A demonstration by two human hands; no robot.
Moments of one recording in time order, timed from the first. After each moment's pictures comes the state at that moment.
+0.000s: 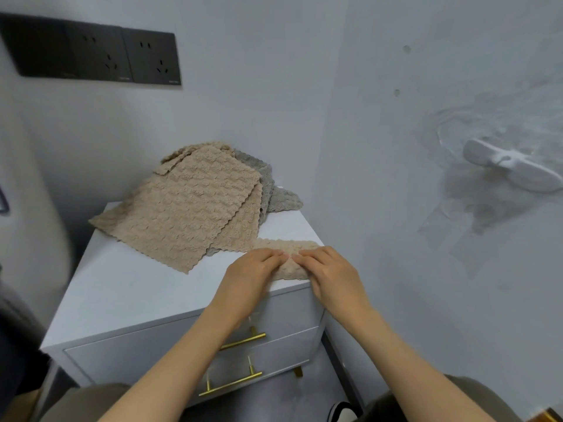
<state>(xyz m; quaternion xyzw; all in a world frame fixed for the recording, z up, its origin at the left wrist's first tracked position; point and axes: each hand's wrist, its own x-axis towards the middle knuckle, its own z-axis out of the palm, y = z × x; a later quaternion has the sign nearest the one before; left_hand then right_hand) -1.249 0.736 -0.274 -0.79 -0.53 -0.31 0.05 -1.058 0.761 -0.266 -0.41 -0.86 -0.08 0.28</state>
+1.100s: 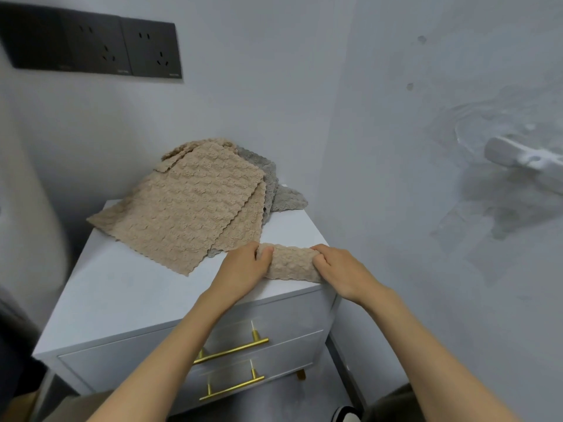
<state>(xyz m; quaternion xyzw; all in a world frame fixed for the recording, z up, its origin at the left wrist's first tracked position) -1.260 0.760 -0.259 -0.65 -0.67 -0.31 -0.20 -1.059 0.786 -0.237 -0.55 -0.80 0.19 0.13</state>
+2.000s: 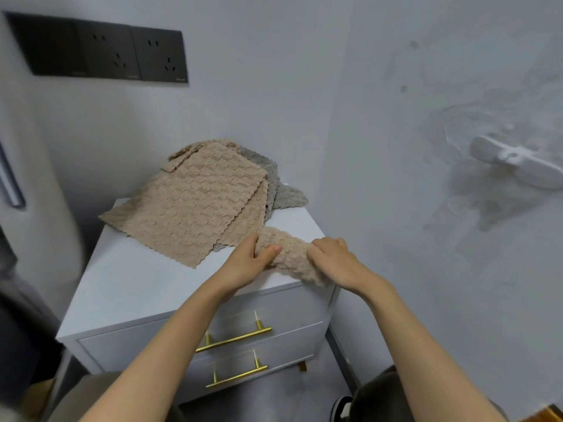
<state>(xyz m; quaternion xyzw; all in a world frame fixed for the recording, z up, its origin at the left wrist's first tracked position) -1.261 0.735 -0.242 -0.57 -0.54 -0.43 -0.46 -1.072 0.765 -0.215 -0.57 -0.78 0.23 0.11</state>
